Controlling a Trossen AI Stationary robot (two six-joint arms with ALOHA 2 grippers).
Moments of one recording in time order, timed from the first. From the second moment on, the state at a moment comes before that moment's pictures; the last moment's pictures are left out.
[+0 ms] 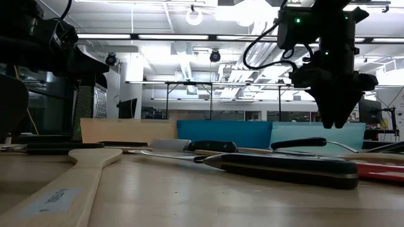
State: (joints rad) left arm 0.27 0.01 0.06 -0.10 0.01 -0.24; right arm -0.03 1.41 0.82 -0.91 0.09 1.07
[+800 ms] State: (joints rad) left arm 0.27 0.01 0.06 -0.10 0.01 -0.24; right arm -0.05 1.41 0.66 -0.72 0.05 1.02
